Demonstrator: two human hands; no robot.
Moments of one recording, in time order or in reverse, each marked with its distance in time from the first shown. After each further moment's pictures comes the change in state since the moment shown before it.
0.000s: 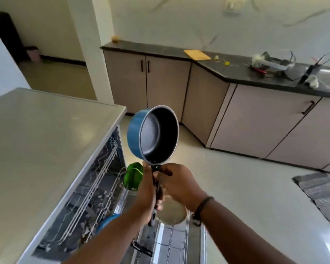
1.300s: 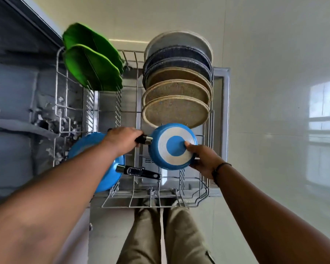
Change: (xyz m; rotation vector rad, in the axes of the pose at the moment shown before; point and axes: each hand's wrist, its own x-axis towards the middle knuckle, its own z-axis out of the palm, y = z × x) left_hand 0.312 -0.352 -0.187 1.720 -0.689 -0.083; right_hand 0.109 0.447 0.235 1.060 0.027 1.190
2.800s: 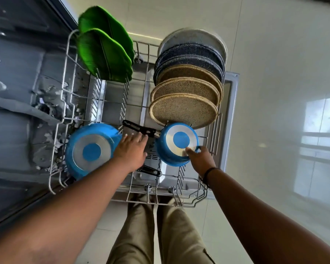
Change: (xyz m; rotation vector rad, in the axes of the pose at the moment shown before) left_hand -0.021 0.023 0.066 0.033 0.043 -0.150; right_hand 0.022 0.023 0.010 -0.764 0.354 -0.230
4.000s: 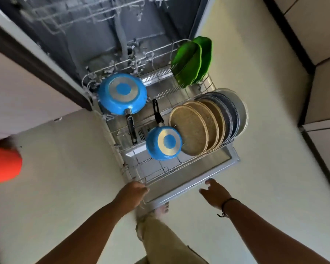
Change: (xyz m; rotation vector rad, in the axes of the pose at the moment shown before) left_hand -0.114 0.287 0.033 -1.680 0.243 -0.834; right_hand 0.023 -0.032 -0.208 -1.374 -0.333 -0.500
